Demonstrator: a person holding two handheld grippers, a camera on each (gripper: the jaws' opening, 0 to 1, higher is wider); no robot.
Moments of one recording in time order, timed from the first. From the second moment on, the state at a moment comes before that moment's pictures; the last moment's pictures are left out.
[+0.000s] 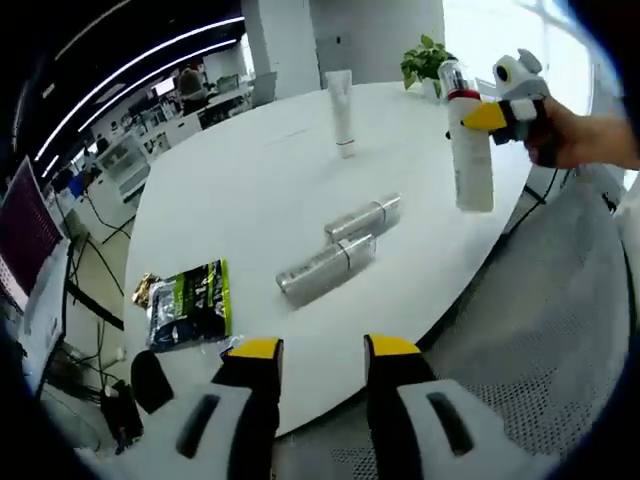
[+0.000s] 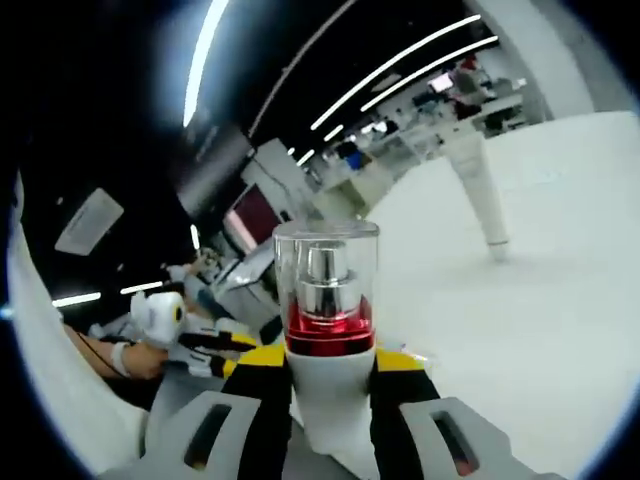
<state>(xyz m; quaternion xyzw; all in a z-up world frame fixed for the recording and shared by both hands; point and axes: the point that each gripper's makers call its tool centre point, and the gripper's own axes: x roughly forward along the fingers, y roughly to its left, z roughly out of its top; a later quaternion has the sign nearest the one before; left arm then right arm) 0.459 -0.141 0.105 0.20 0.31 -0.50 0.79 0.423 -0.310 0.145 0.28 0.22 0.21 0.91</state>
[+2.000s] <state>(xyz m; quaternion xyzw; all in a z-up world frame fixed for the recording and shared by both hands) 0.373 -0.218 0.143 -0.03 0.32 -0.62 0.72 0.406 -0.188 0.184 0.32 0.21 0.36 0.85</state>
